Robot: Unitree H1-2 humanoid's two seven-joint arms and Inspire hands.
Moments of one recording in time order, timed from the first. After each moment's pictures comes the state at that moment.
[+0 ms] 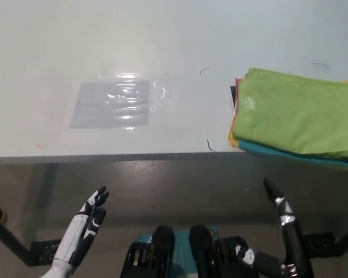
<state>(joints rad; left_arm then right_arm) 0.02 0.19 -0.06 0.07 0.16 -0.20 -0.05 0.11 -0.08 0.26 -0.03 -0.26 -0.29 -0.19</state>
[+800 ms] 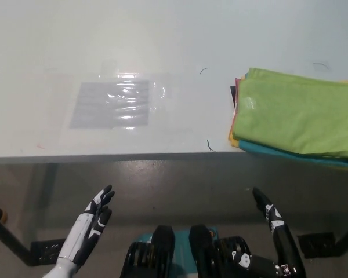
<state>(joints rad) 0.01 0.19 -0.07 0.07 0.17 -0.21 -0.06 0.06 -0.08 0.22 0.11 -0.17 -0.35 -0.10</state>
